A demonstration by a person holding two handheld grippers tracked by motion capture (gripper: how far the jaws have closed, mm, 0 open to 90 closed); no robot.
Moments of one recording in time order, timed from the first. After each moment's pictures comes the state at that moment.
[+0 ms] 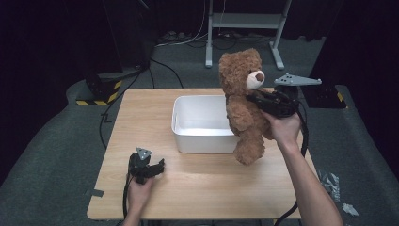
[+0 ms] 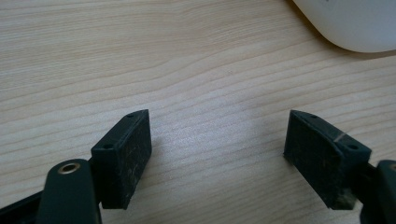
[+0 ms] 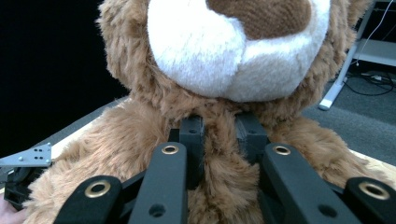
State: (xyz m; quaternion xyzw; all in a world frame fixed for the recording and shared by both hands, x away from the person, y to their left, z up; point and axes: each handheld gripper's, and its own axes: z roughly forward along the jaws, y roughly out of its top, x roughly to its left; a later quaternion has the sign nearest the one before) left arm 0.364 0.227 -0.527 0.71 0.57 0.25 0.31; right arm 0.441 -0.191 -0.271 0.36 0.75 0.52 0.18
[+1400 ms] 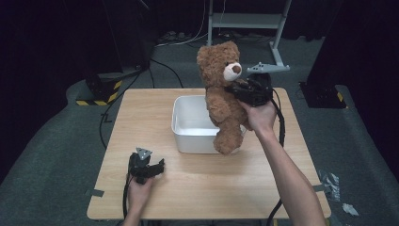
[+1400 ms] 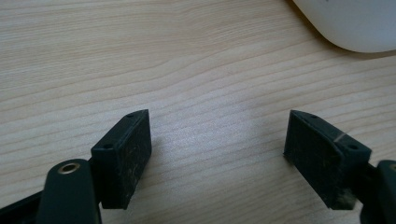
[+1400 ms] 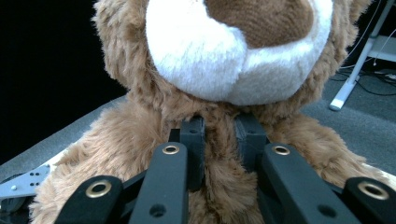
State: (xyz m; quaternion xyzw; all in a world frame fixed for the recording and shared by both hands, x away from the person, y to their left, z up) left arm 0.364 0.226 -0.528 0.71 0.57 0.25 0.32; right arm 0.471 -0.133 -0.265 0.36 0.76 0.51 0.17
